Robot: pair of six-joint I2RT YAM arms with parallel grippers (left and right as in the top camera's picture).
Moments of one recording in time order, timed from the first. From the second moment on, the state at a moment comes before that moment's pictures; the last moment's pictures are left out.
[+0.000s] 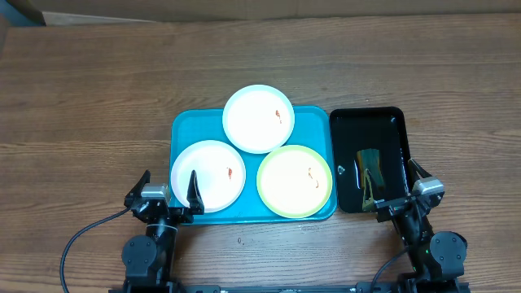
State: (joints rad) left arm -0.02 0.02 0.01 -0.08 0.02 -0.09; right arm 0.08 0.02 0.02 -0.02 -0.17 0.10
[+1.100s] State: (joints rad) left arm -0.02 0.24 0.56 -0.50 0.08 -0.12; right arm 0.08 0.02 0.02 -0.02 -0.17 0.10
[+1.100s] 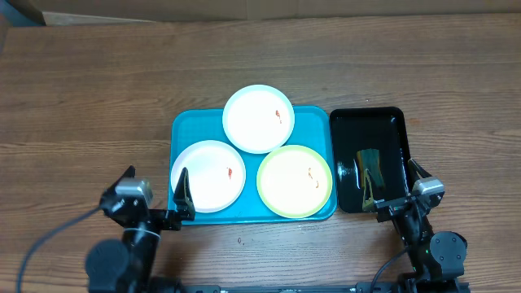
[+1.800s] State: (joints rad) left arm -0.03 1.17 1.21 -1.05 0.34 -0.18; right arm 0.08 0.02 0.02 -0.02 -0.17 0.10
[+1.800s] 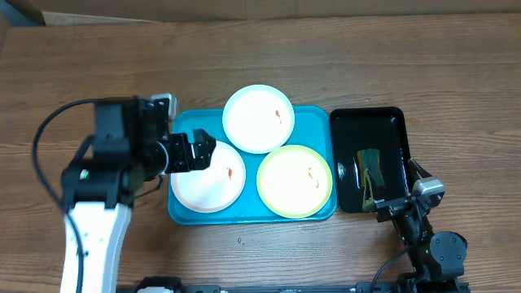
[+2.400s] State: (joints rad) left arm -0.17 1.43 1.21 -1.01 0.17 -0.32; right arm 0.08 0.02 0.02 -0.02 -0.17 0.10
